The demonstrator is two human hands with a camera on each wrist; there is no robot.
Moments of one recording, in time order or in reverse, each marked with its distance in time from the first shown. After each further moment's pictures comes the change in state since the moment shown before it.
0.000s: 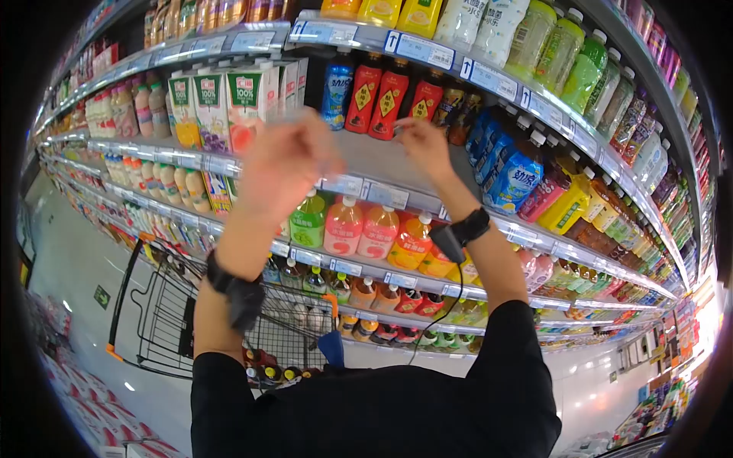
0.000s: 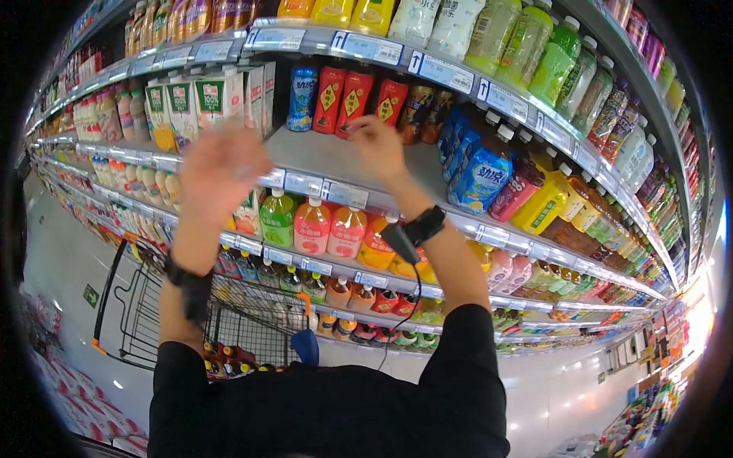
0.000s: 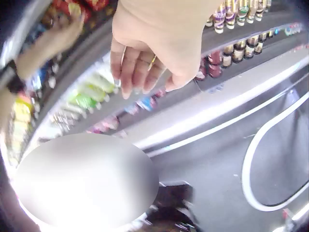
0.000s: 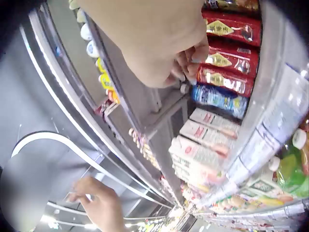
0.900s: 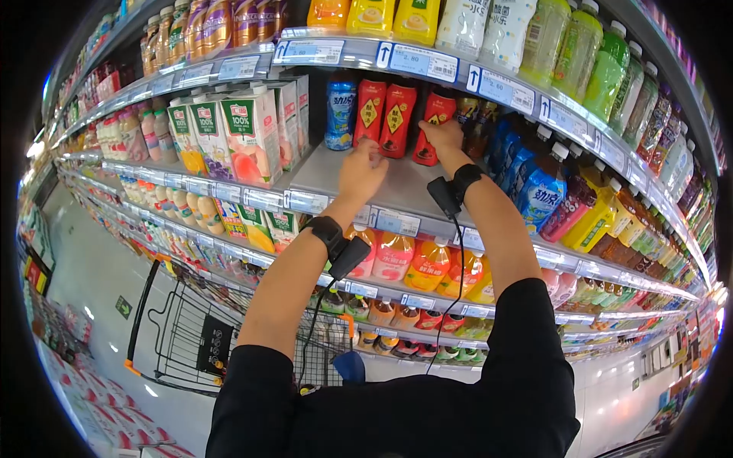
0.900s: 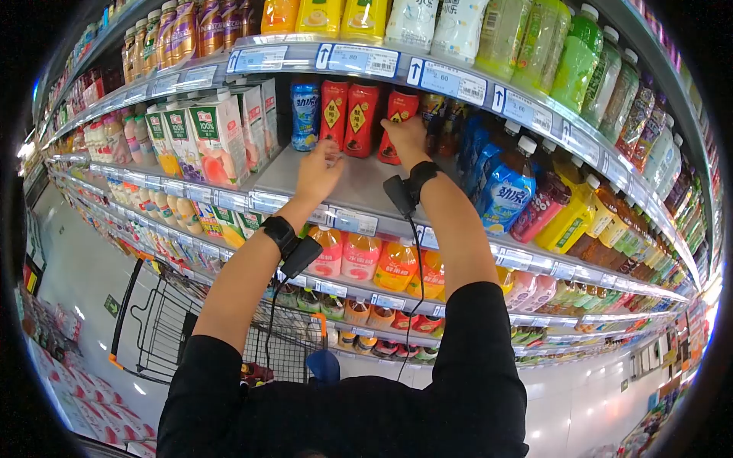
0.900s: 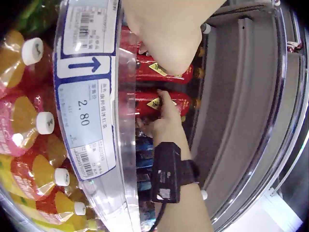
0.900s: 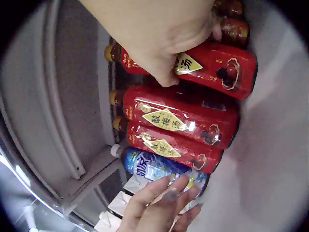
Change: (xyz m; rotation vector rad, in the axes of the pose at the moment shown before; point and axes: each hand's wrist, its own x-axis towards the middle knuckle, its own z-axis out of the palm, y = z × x) left_hand 0.089 -0.172 -0.147 1.442 0.490 0.068; right_hand 0.098 0.090 -0.018 -0.357 0.435 0.558
